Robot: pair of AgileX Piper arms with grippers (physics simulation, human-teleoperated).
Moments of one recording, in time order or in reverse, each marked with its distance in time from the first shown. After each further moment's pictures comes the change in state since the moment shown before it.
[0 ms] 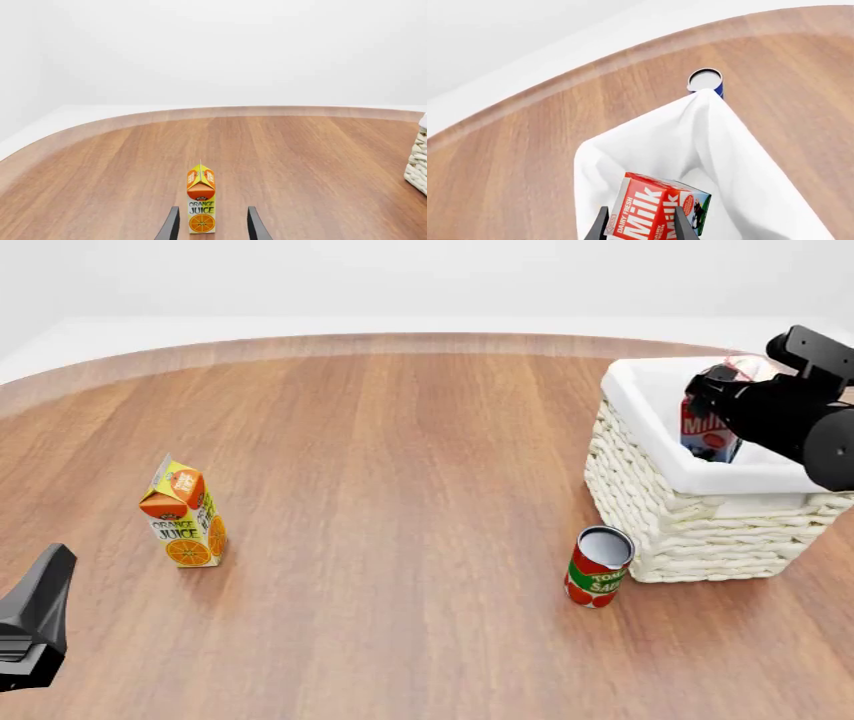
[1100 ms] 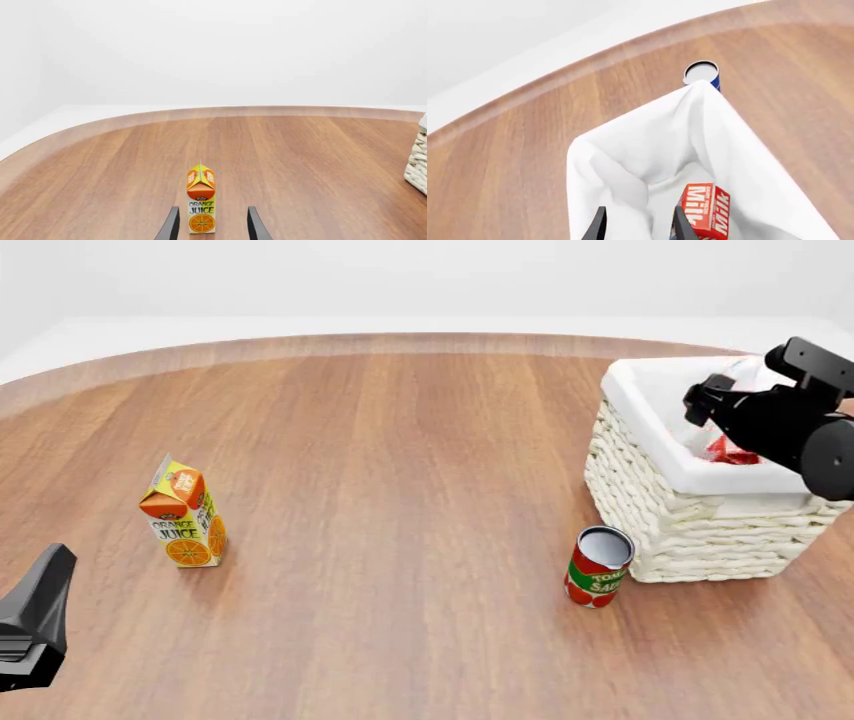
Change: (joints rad) left arm 0.000 0.000 0.000 0.000 0.000; right arm -0.010 0.015 0.022 -0.020 0.030
